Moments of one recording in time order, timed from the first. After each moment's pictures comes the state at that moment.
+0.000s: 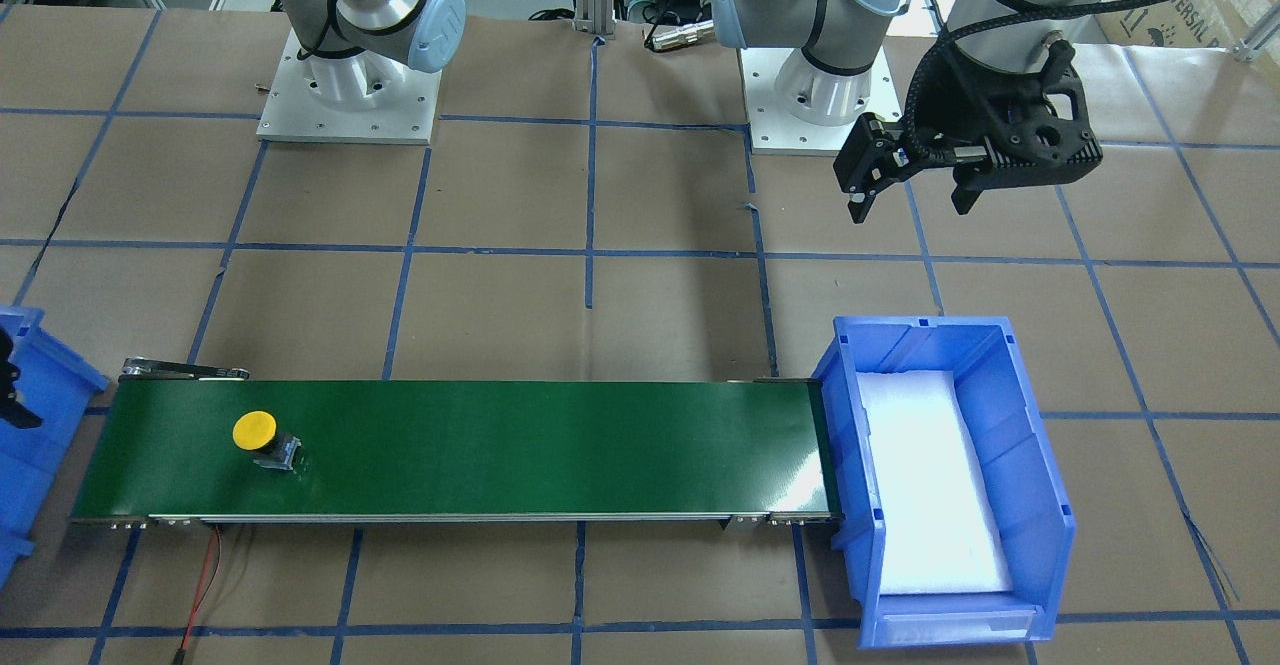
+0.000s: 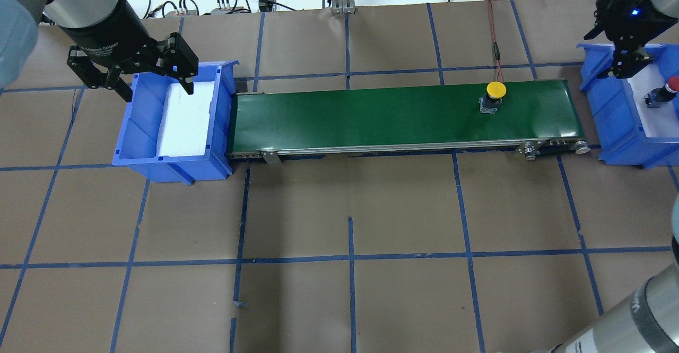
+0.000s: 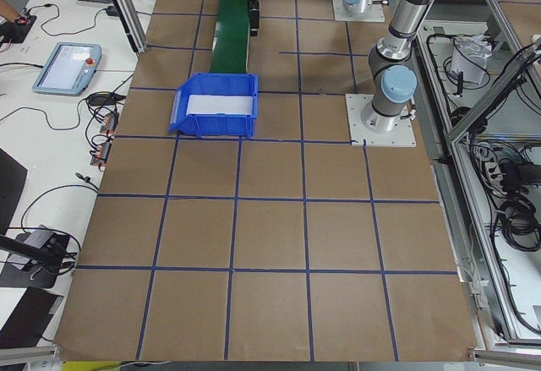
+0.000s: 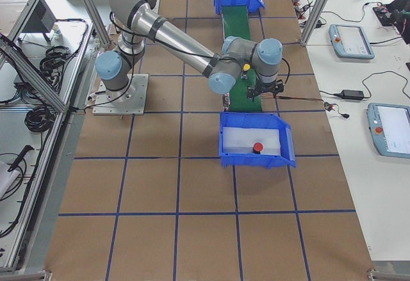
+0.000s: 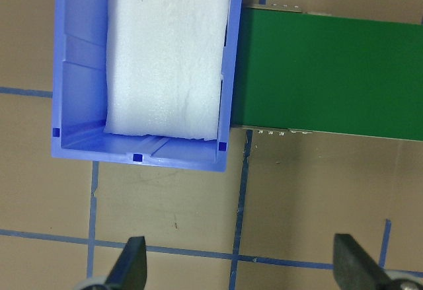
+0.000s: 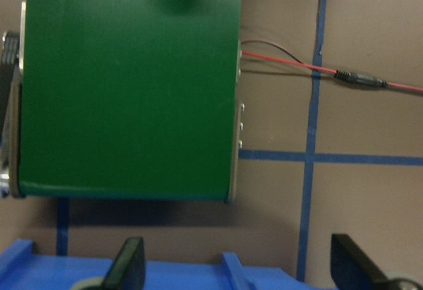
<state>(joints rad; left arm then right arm) -1.52 -1.57 -1.54 -1.57 1.60 -0.06 1.12 -1.16 1.53 -2.02 -1.39 -2.08</state>
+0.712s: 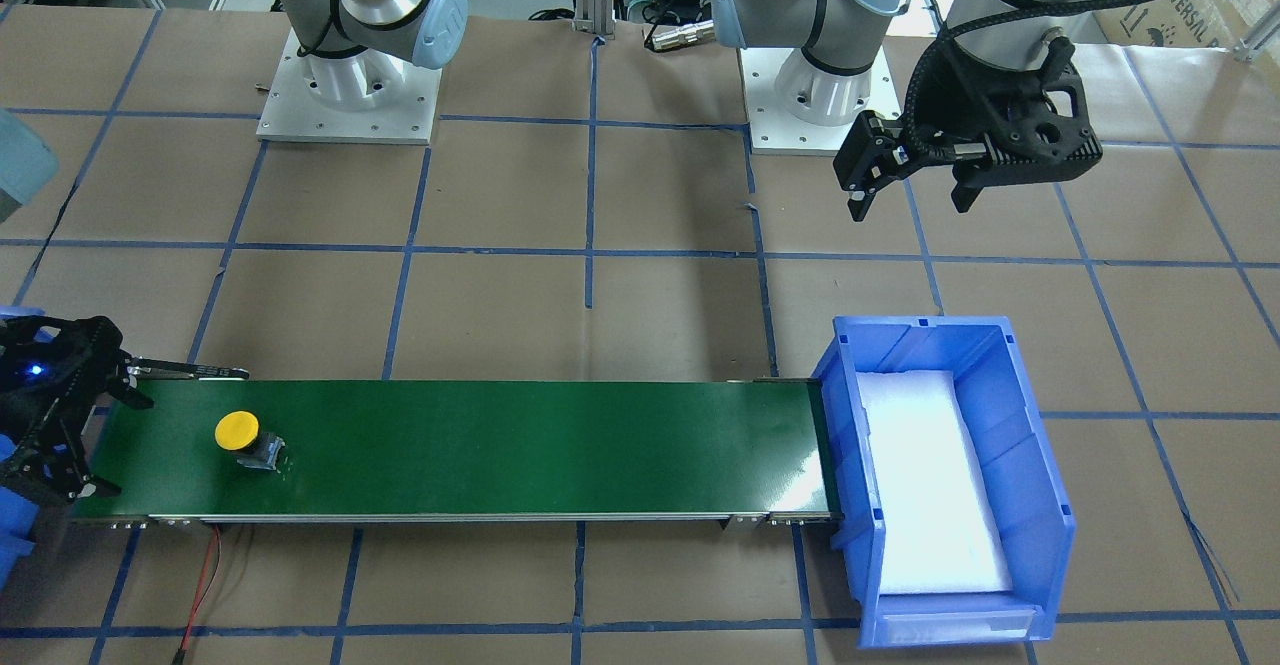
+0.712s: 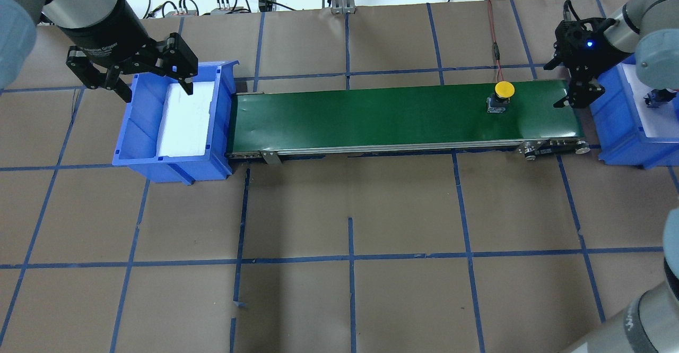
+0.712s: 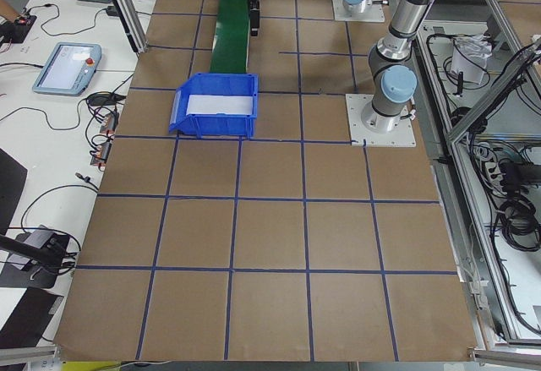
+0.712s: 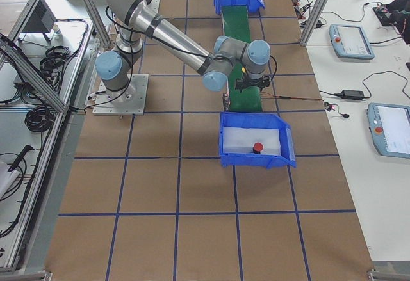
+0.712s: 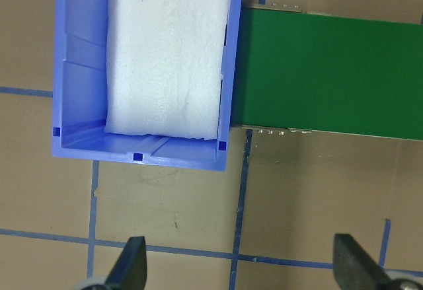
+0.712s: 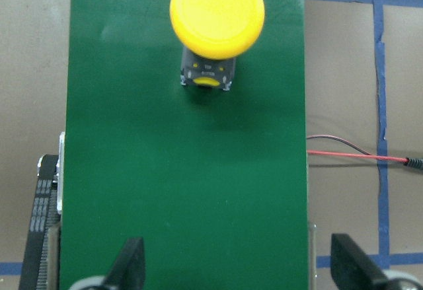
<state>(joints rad) -1.52 -1.57 -1.54 -1.57 1.60 -0.06 1.16 -1.18 1.66 -2.07 -1.33 -2.01</state>
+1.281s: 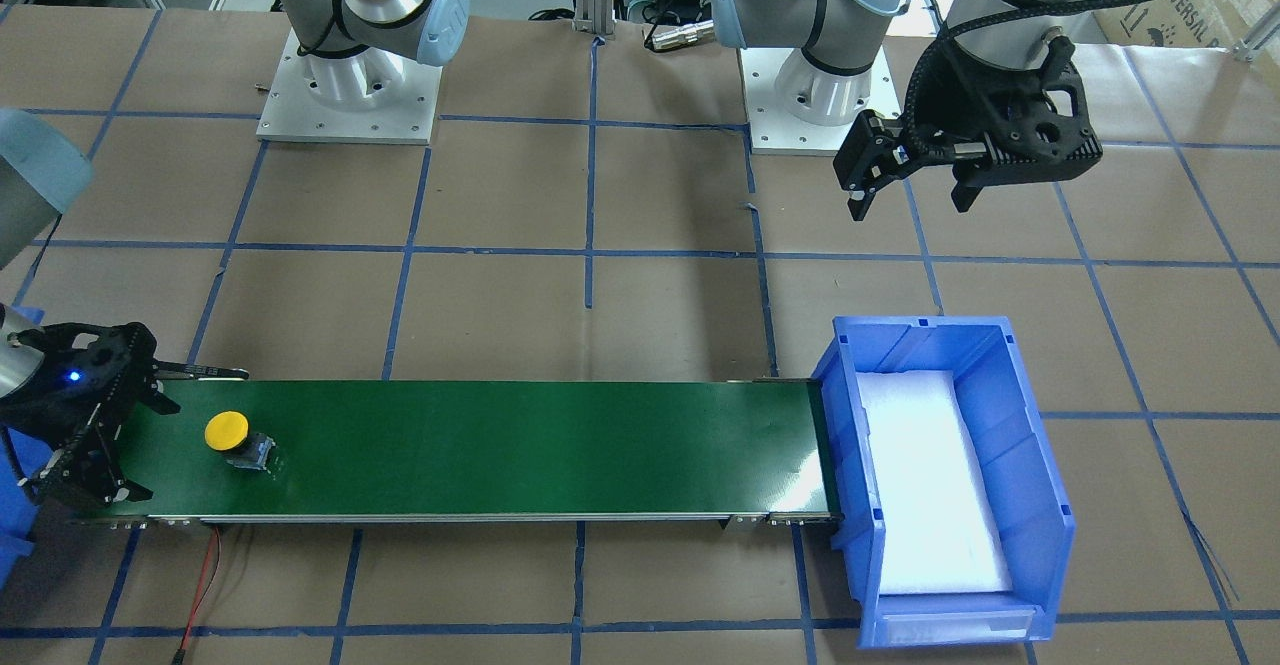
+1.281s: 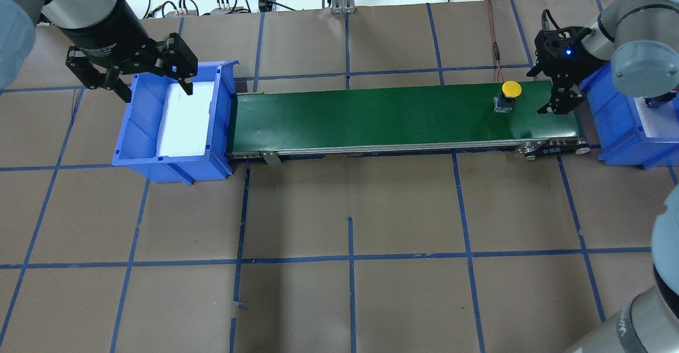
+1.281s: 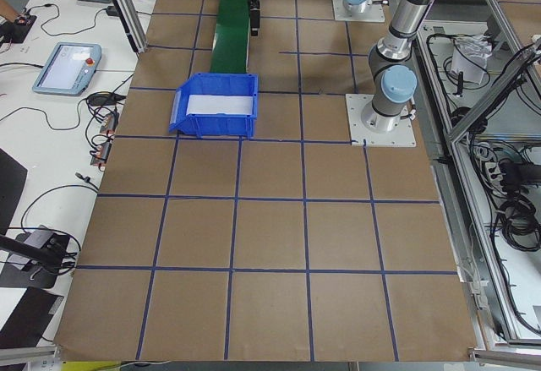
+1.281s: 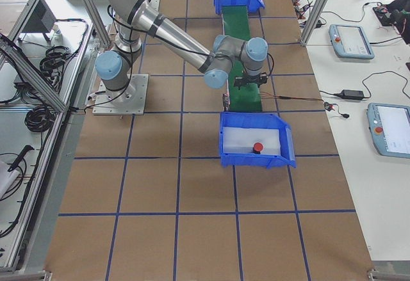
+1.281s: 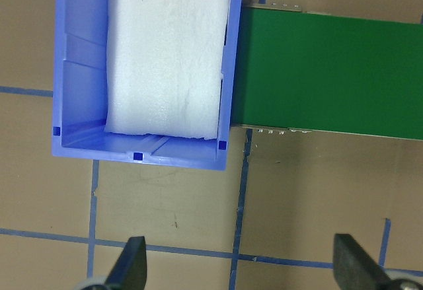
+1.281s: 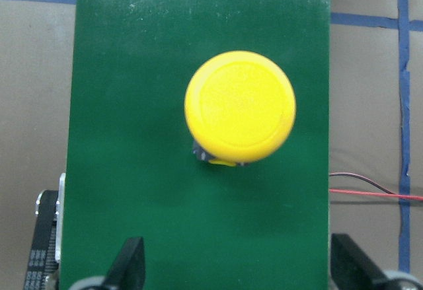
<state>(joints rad) -1.52 -1.57 -1.54 -1.57 1.60 -0.06 1.20 -1.17 1.69 -2.09 -1.34 -2.00</state>
